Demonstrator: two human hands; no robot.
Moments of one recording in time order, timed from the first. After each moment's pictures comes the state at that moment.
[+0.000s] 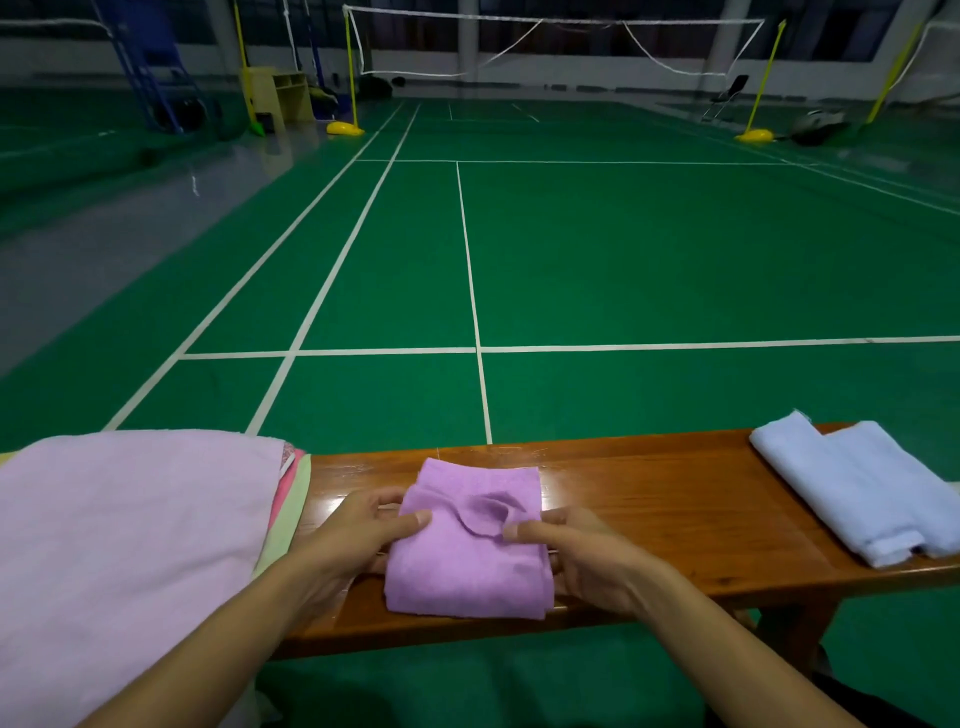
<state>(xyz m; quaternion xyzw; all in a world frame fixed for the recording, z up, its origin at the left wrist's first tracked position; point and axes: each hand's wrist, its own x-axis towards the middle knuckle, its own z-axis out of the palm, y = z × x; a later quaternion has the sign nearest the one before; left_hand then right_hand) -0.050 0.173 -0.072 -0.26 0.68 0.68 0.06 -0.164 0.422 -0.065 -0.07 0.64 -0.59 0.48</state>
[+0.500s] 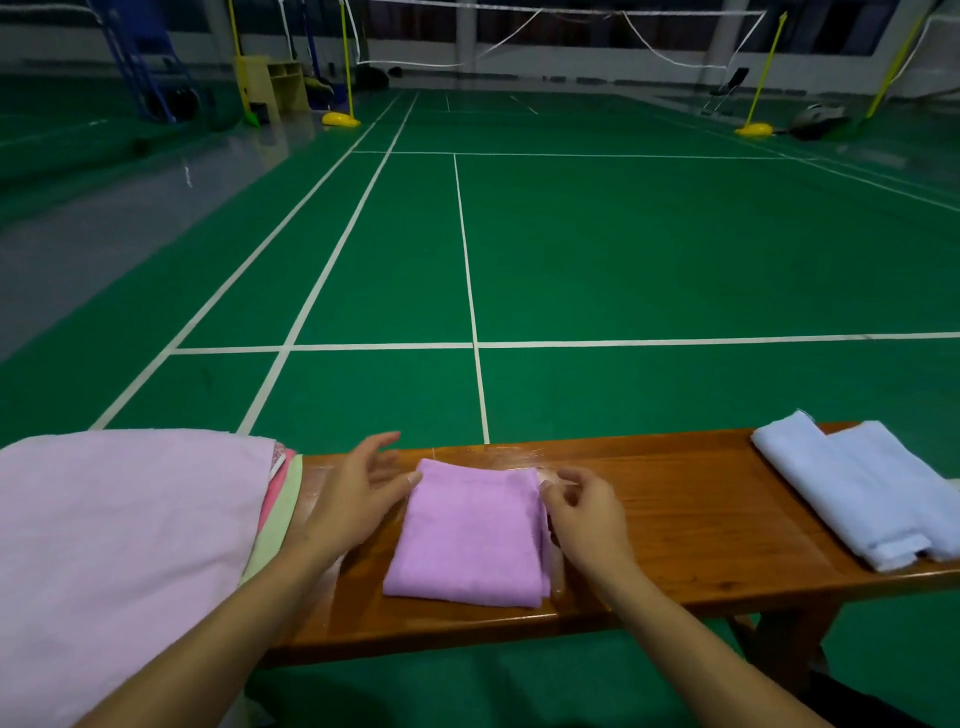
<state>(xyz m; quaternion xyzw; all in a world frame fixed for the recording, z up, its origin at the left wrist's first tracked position) -0.081 0.157 -0.077 -0.22 0.83 0.50 -0.12 -0.188 0.405 -0.097 -0.06 0.87 -0.48 0.07</state>
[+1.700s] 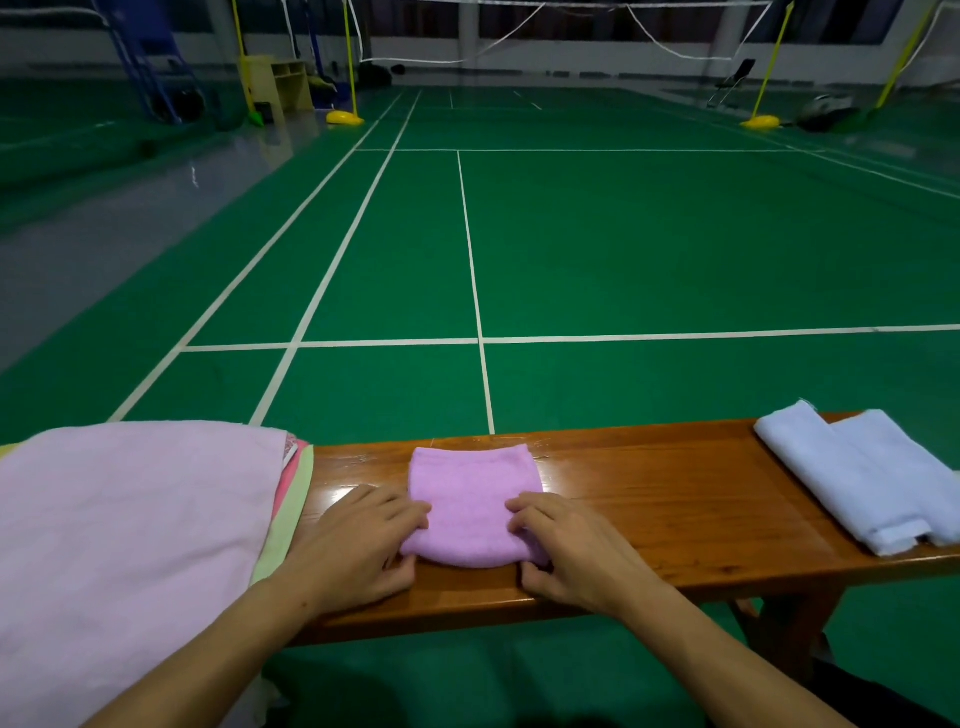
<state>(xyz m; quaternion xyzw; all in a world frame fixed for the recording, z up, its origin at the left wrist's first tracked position) -0.029 0.151 -0.098 0.07 0.99 0.05 -0.07 -0.171 0.434 -0.104 -0.50 0.85 -0.12 0.03</state>
